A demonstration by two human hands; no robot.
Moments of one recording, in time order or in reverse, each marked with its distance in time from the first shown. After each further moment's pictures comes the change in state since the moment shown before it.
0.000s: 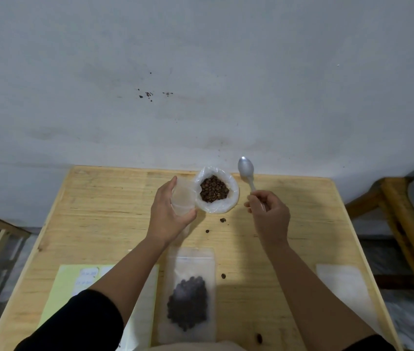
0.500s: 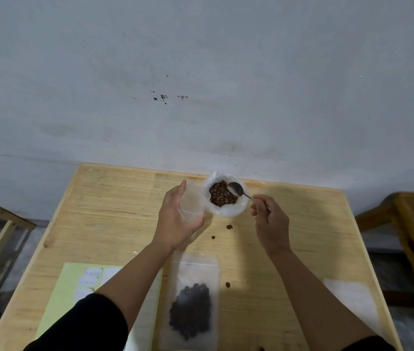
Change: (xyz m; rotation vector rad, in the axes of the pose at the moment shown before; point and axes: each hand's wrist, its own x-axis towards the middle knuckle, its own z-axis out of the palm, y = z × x) left_hand 0.001 -0.004 0.001 -0.013 -0.040 -0.015; right_hand 0.014 0.016 0.011 -0.130 -0.163 -0.196
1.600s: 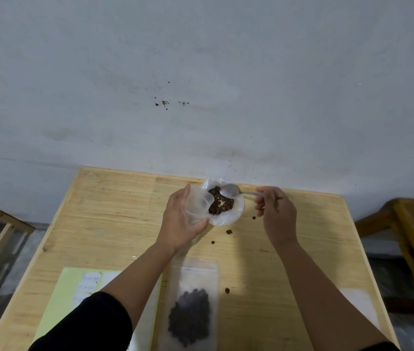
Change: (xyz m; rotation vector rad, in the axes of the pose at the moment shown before) left_hand 0.007 0.002 0.006 0.003 -0.030 0.009; right_hand 0.020 -0.034 -0.010 0.189 0.034 0.082
